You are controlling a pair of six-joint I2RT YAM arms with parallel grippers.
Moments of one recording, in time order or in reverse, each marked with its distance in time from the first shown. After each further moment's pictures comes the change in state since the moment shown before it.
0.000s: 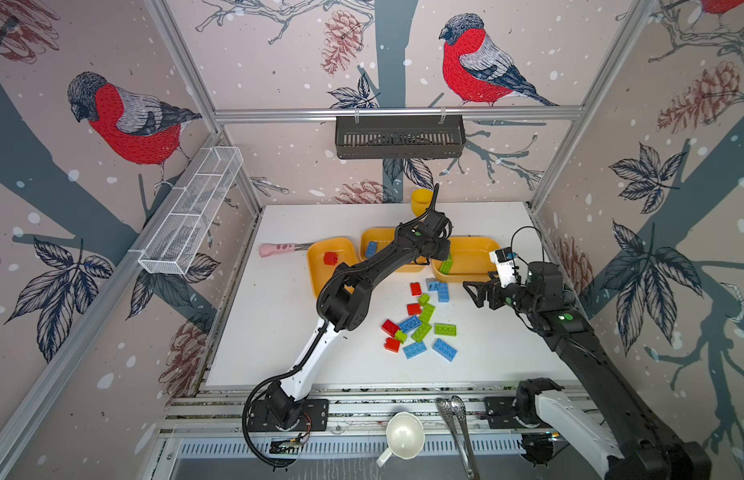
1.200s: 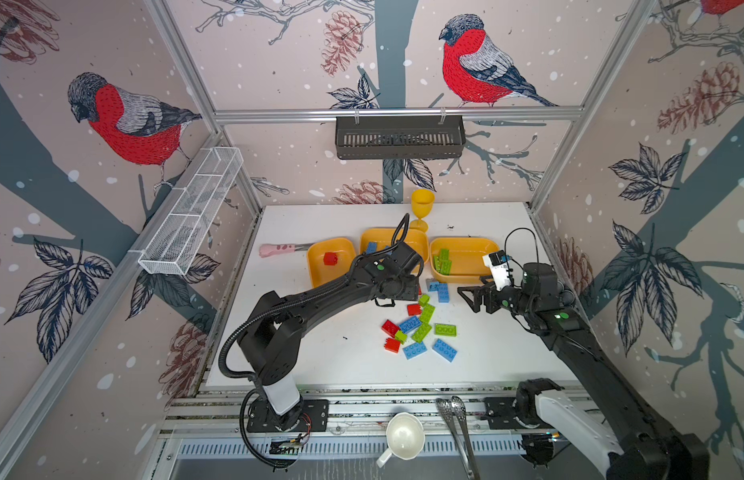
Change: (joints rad) left arm -0.084 -0.801 -0.996 -0.054 -0.163 -0.353; right arm 0.032 0.035 -0.013 0.002 -0.093 0.000
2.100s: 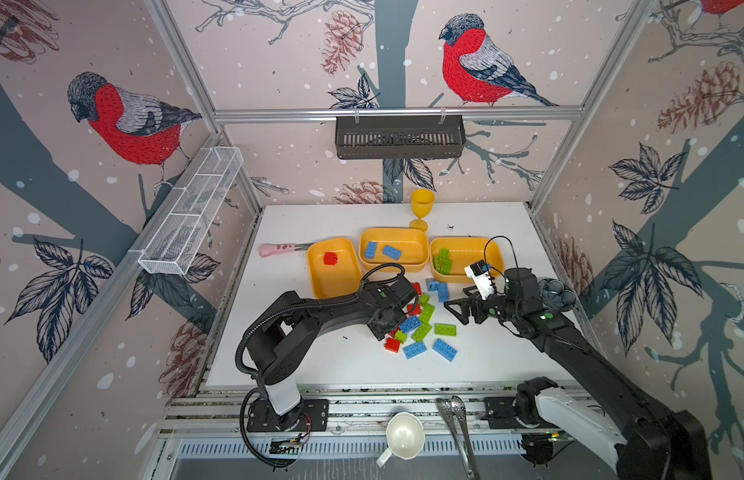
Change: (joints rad) left arm -0.055 0.064 -0.222 0.060 -0.012 -0.784; right arm 0.127 0.046 -0.058 0.032 -0.028 0.023
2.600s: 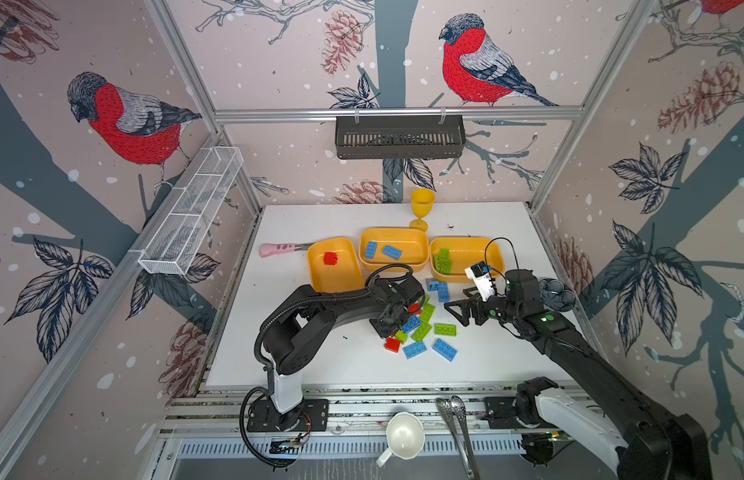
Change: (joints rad) left arm -0.014 0.098 0.109 -0.118 -0.008 -0.004; right arm -0.002 -0.018 -0.011 0.000 0.000 0.000
